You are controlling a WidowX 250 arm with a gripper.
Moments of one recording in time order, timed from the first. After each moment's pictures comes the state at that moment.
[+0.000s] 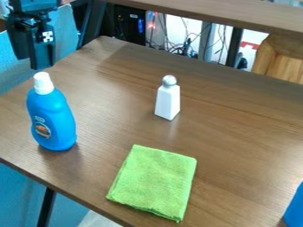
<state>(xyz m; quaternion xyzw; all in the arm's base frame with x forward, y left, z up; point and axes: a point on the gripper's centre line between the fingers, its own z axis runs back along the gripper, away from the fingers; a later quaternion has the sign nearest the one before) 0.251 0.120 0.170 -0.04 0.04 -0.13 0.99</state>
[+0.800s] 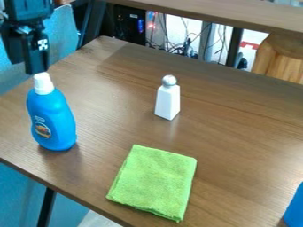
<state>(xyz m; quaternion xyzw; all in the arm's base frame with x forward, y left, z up) 0.251 0.139 0.154 -0.02 0.04 -0.10 0.99</state>
